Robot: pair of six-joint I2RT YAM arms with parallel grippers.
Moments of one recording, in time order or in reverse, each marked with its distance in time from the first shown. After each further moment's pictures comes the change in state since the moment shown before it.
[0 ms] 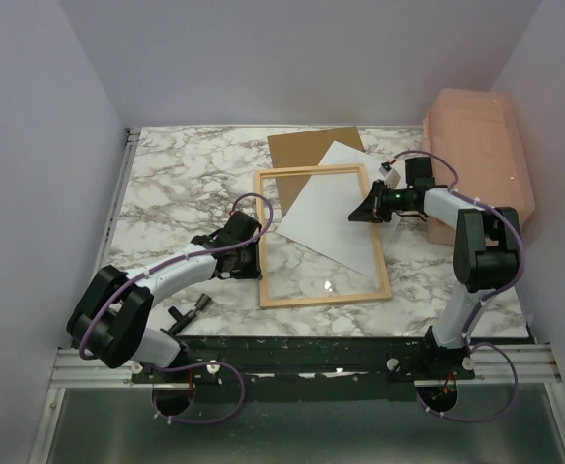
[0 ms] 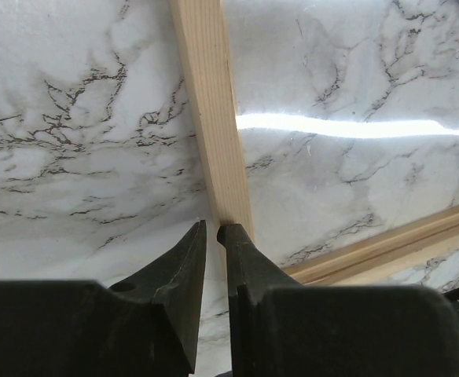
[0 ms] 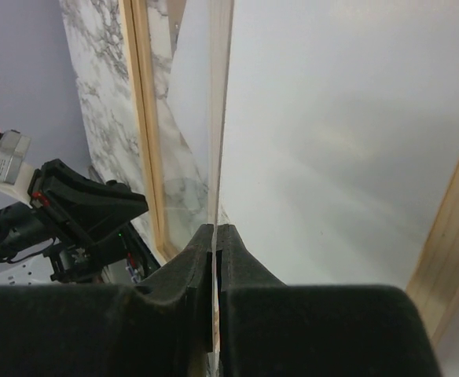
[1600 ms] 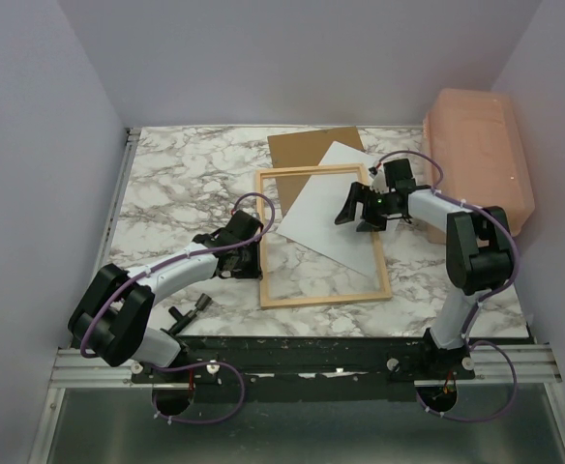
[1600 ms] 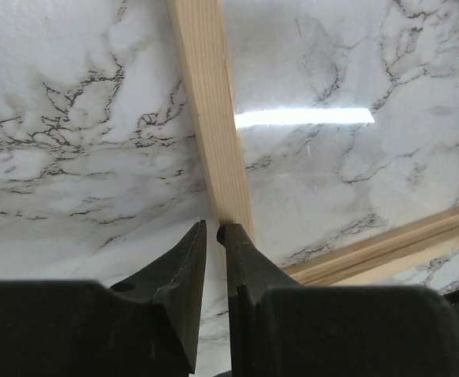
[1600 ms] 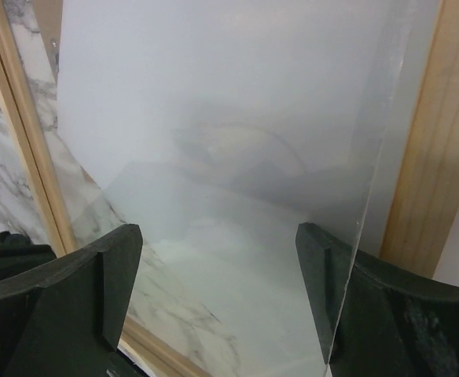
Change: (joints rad) left arm -0.007 0.012 0.016 -0.016 -0.009 0.007; right arm 0.122 -0.003 0.002 -0.033 0.377 -0.029
